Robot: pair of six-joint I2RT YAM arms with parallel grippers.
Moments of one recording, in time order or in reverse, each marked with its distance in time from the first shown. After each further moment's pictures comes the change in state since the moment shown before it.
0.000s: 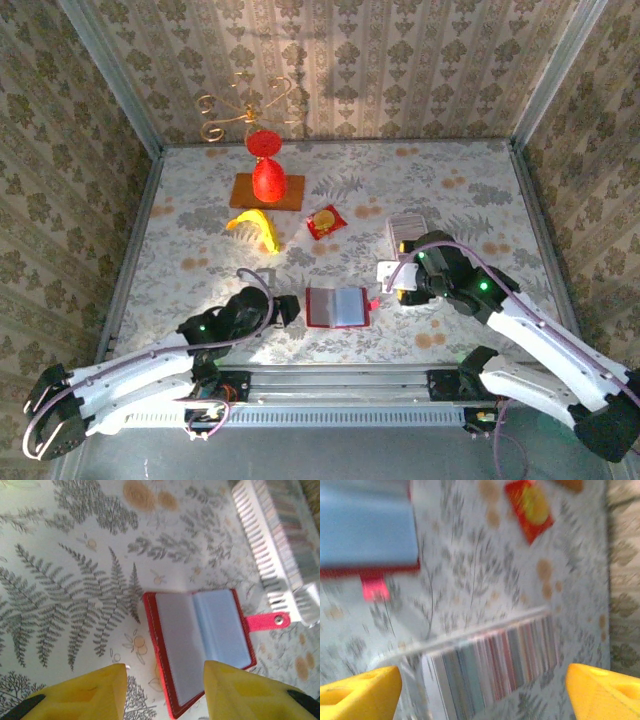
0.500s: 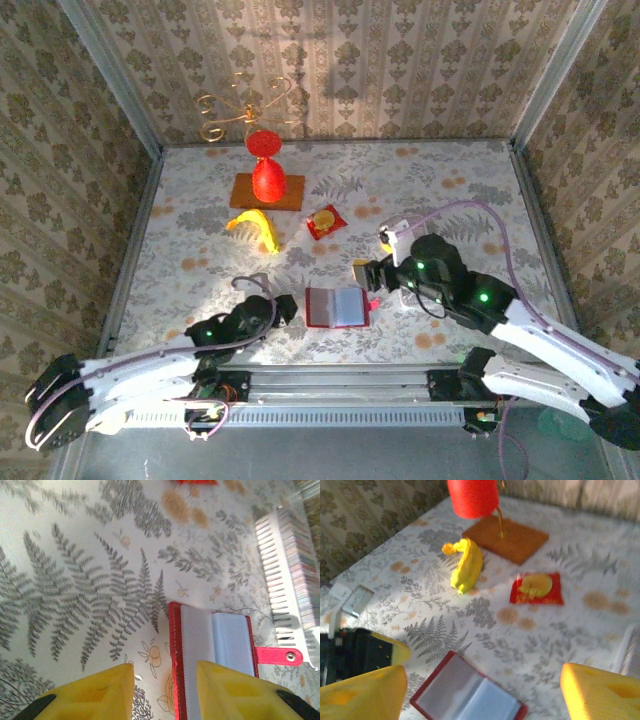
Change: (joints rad) left arm -0.042 -0.006 -0.089 0.109 -0.156 -0.211; right arm 0.248 -0.073 0.045 0.307 0.021 1.175
